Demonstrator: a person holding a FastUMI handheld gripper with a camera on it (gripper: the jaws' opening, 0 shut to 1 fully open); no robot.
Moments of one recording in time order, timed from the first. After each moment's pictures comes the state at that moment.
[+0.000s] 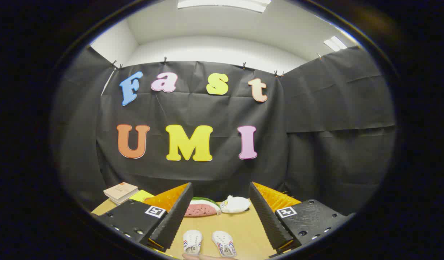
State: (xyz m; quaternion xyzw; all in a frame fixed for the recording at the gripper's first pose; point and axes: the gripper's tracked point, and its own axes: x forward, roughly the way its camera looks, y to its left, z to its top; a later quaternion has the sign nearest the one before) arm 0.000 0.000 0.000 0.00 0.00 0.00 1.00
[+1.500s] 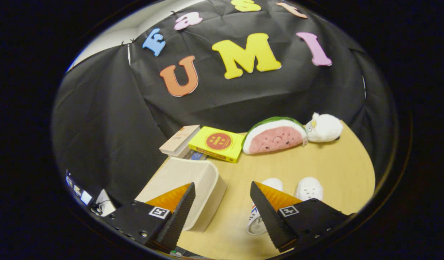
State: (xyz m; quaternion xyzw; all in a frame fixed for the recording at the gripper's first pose) arm 0.063 0.168 -0.246 0.08 0.34 0.29 0.89
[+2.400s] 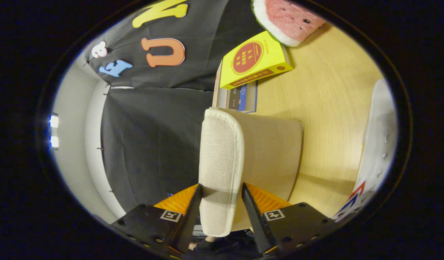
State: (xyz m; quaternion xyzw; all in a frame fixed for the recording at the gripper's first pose) arm 0.072 0.261 -0.337 0.36 0.59 0.51 0.52
